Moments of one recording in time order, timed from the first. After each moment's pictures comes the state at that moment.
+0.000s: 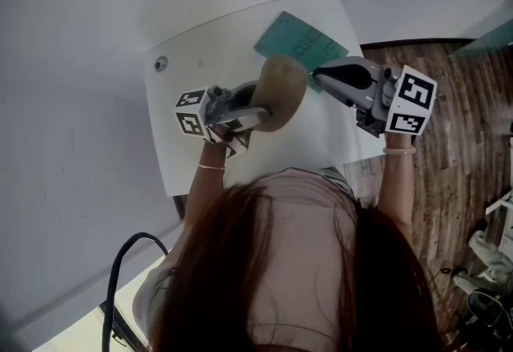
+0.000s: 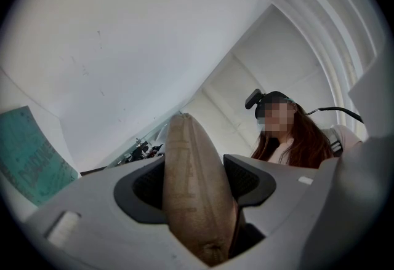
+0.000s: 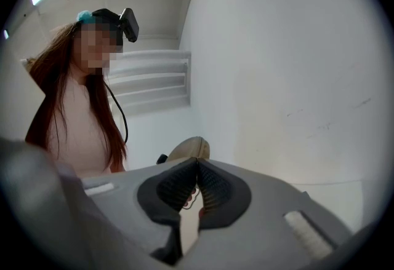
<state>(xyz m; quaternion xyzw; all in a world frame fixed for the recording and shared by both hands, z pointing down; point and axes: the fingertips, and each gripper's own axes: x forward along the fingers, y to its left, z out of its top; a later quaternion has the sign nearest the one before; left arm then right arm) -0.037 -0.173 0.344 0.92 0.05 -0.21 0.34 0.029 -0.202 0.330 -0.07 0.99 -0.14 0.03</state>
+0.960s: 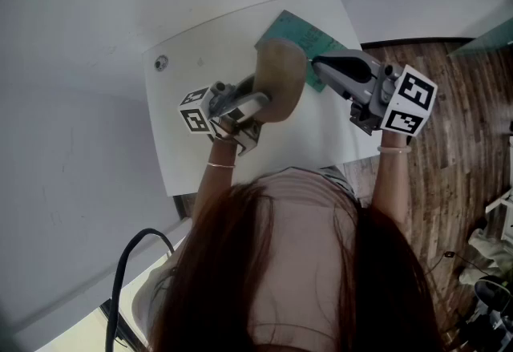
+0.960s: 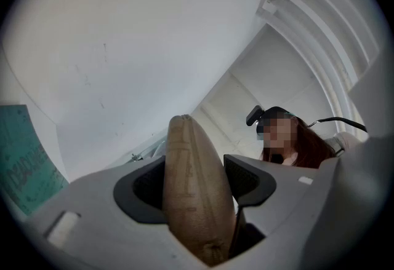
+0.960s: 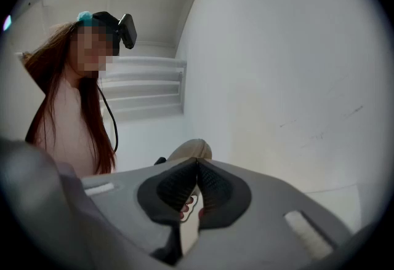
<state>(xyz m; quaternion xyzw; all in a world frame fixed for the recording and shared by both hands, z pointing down) -0.044 -0.194 0.329 0.89 0.02 -0.30 0.35 0.025 -0.215 0.315 -0.12 0.98 -0.14 0.07</state>
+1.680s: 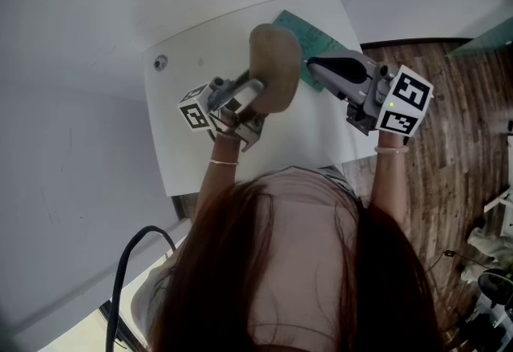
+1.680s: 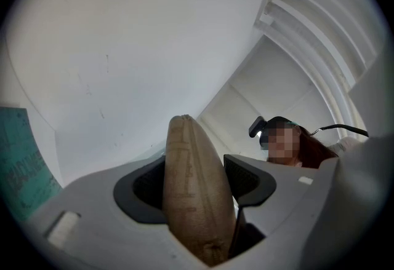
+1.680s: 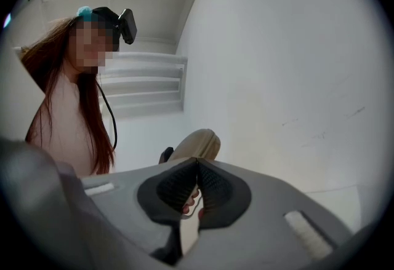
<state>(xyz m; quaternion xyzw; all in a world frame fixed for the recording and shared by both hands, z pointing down) -0.056 -0.210 0.321 0.87 0.00 -0.35 0.35 0.013 -0.212 0.317 -0.12 0.98 -0.13 0.06</state>
